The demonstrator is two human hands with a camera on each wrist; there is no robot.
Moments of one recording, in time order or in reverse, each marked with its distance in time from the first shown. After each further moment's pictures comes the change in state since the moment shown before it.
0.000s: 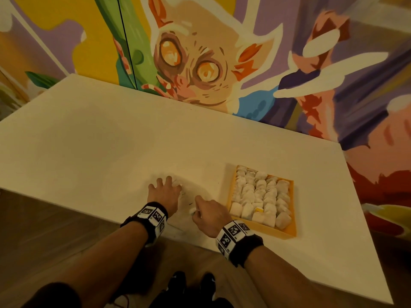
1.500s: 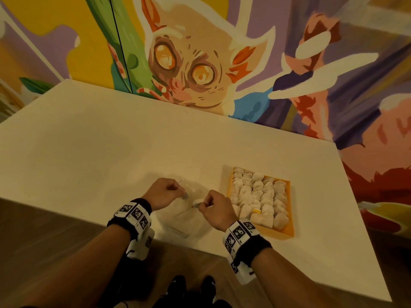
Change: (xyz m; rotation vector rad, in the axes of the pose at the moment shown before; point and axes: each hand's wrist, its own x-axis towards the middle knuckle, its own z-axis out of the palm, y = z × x) left_hand 0.002 -0.019 -0.033 -1.289 -0.112 -0.006; right_hand 0.008 0.019 -0.003 0.603 0.212 0.330
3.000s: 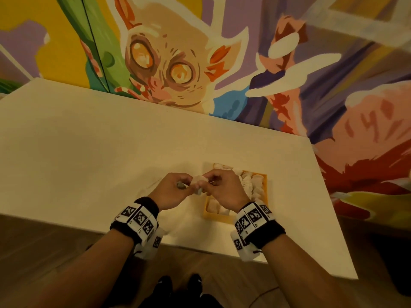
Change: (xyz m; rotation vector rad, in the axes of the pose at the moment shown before) left_hand -0.024 0.066 0.055 -0.080 -0.090 0.284; right_hand -0.005 -0.006 -0.082 0.264 0.086 -0.201
